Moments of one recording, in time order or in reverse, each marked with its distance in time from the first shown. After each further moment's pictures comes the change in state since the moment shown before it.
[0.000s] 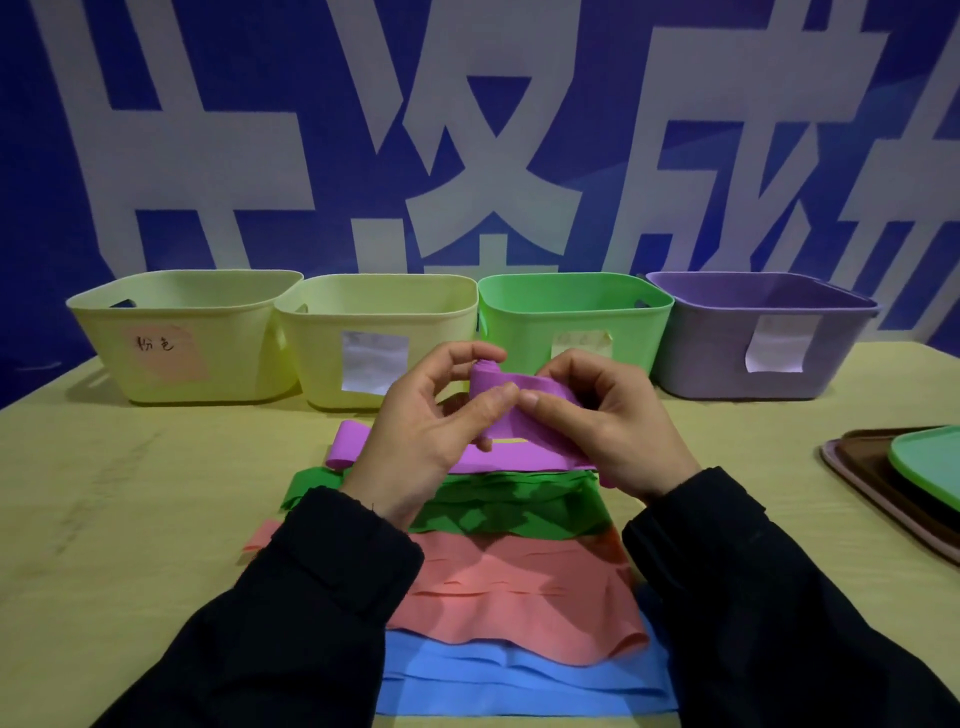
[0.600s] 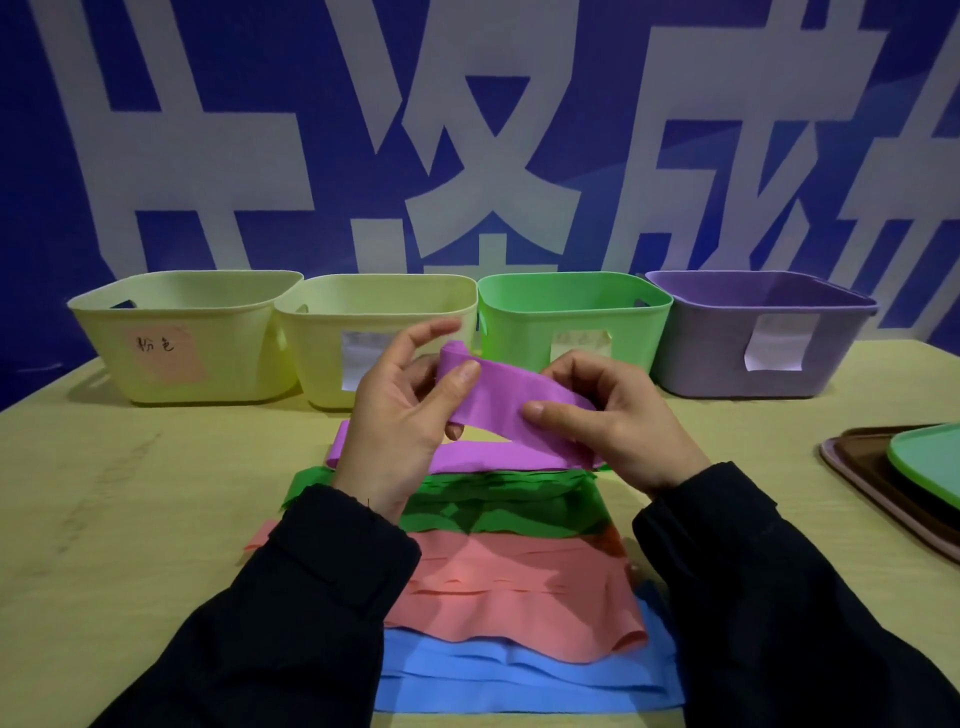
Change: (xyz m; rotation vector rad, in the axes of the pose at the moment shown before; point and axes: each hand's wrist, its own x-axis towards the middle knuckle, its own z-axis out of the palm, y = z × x) left_hand 0.004 0.002 -0.006 0.025 0.162 0.057; right_hand 0.000 -0.002 -0.006 0.089 -0.063 0.098
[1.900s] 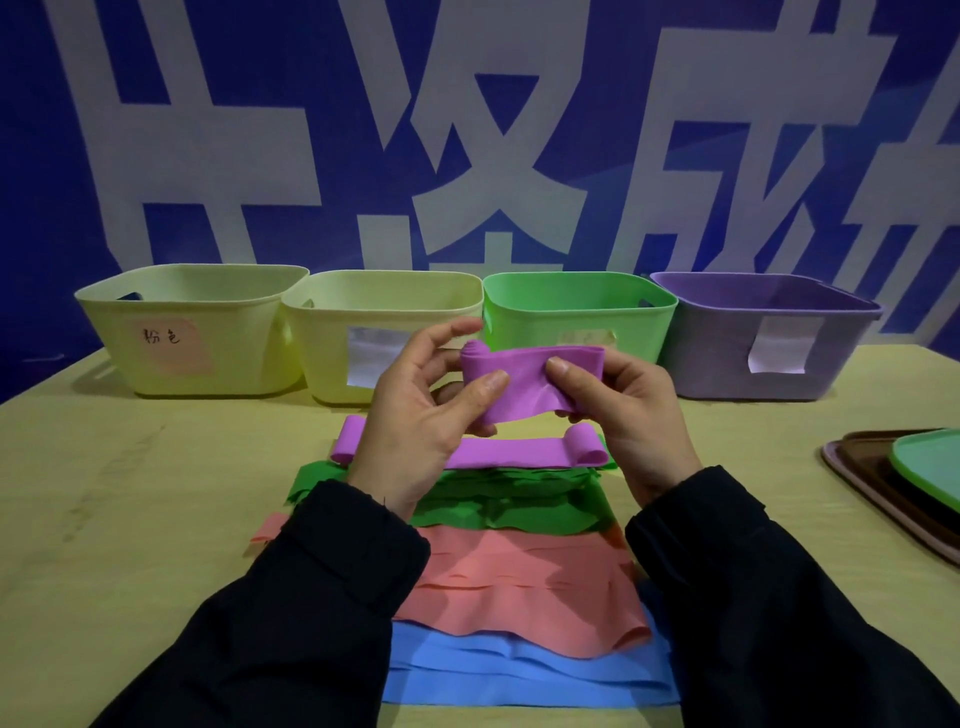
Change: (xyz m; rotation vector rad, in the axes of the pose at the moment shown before) left_hand -0.005 0.005 0.006 -0.023 -0.043 -0.022; right_hand 0.003 0.008 0.009 0.208 0.250 -0.023
